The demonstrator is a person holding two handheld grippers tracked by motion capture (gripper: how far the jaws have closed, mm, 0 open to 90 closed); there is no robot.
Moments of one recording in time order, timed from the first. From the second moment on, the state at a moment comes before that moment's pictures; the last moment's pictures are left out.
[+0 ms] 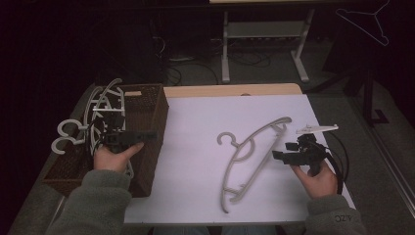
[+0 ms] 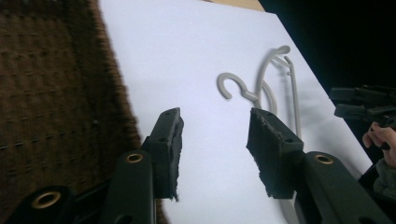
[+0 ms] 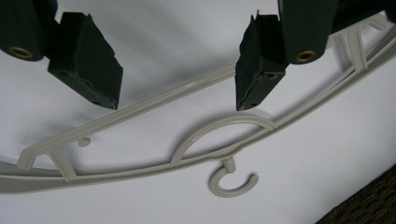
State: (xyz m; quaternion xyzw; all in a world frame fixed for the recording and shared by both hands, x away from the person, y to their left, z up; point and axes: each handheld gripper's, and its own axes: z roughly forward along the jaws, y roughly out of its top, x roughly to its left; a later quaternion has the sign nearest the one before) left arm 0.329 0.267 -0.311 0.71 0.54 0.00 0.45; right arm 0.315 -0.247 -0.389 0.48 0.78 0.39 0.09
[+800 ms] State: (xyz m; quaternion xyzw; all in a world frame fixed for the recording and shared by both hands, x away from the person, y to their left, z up) left arm 0.330 0.192 -0.328 0.75 0.49 -0.03 0.45; right arm 0.319 -0.242 -0.392 0.48 0.78 0.38 0.09
